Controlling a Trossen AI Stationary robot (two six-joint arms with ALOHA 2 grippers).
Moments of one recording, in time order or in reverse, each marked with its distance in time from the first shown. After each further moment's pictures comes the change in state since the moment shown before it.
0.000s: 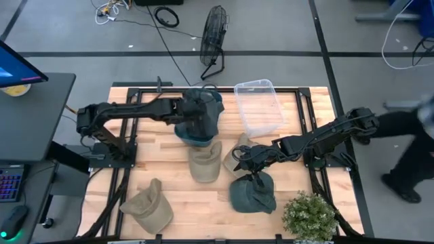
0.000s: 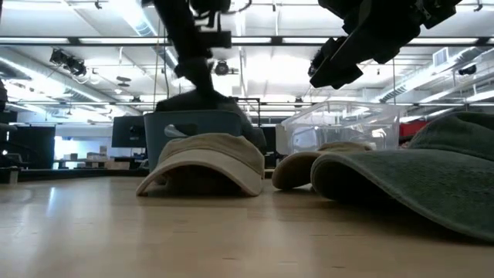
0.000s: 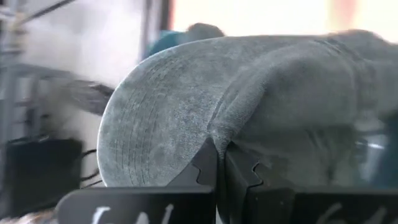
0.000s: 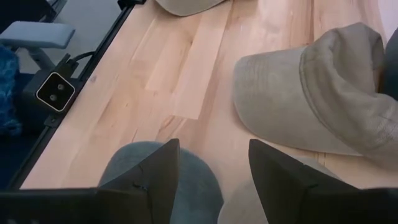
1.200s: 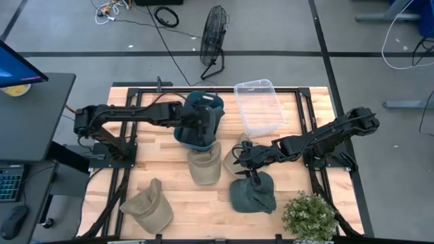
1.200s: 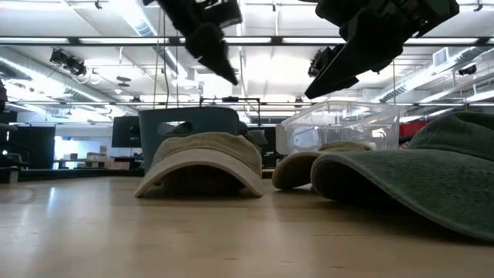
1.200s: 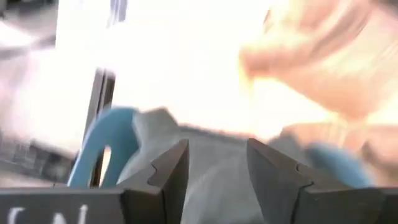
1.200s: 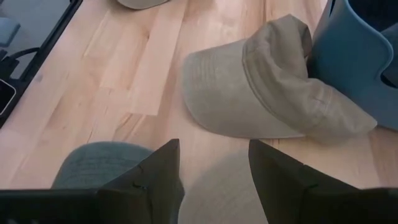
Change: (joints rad) left arm -0.061 -0.017 -0.014 0.188 0.244 -0.045; right arm 0.000 0.000 0.000 -0.035 0.157 0.004
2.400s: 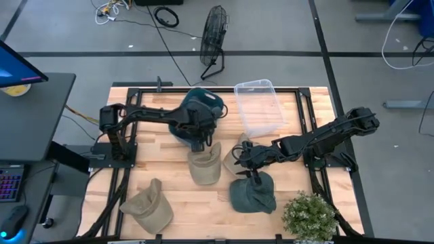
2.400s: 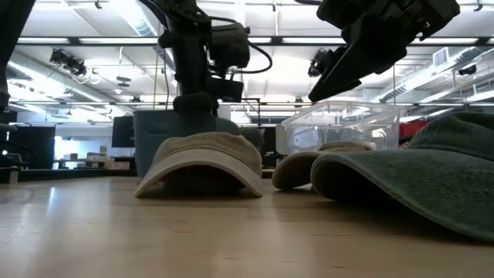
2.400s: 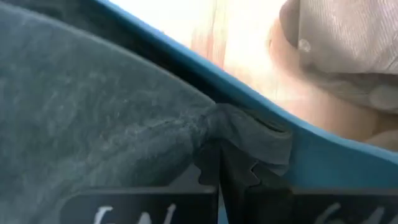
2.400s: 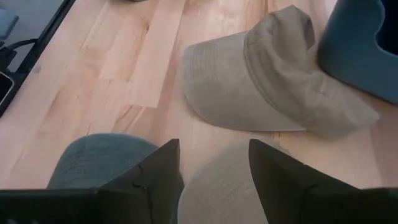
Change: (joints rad) left arm 0.047 0.265 0.002 -0.223 0.076 -0.186; right arm 0.000 0.000 0.000 -0.025 -0.017 -0.003
